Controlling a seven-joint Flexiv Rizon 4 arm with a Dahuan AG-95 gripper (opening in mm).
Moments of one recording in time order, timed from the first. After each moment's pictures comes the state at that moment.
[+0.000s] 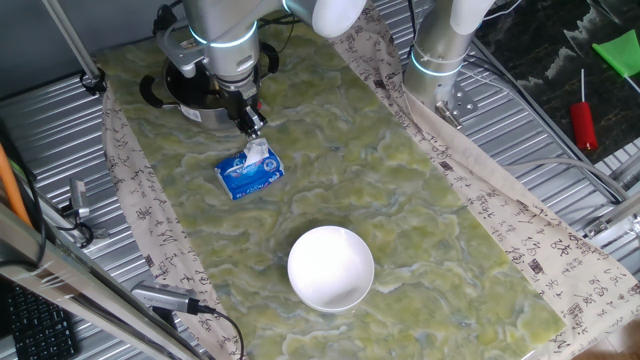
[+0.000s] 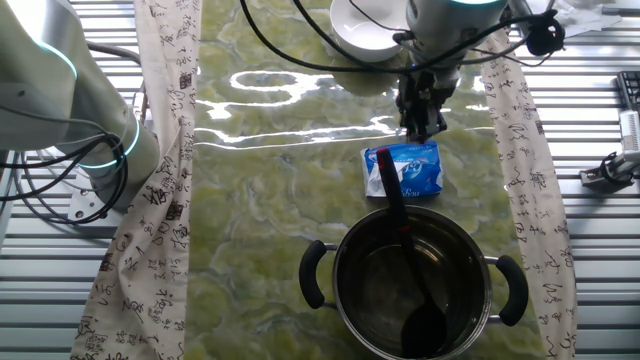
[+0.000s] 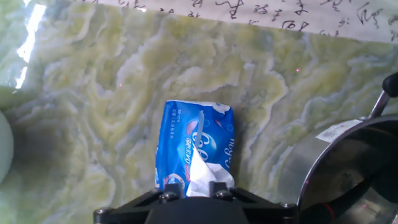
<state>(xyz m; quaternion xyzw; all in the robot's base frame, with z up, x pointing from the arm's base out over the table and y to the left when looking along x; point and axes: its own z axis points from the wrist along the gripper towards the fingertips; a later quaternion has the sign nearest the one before) 0.500 0.001 0.172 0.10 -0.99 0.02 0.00</state>
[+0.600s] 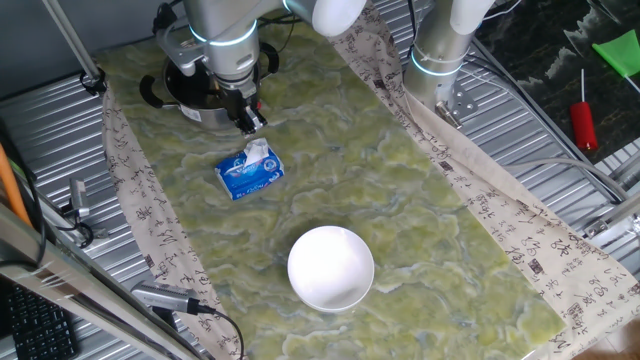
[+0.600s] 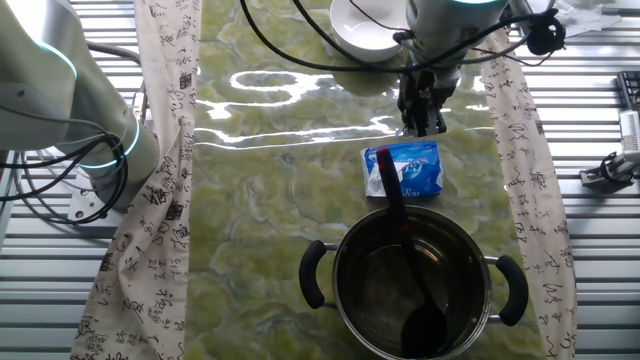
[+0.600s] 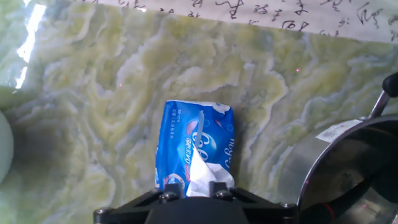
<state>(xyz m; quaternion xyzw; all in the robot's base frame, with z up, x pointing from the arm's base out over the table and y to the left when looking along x) 0.502 0.002 0.173 0.10 -0.99 0.02 0.00</state>
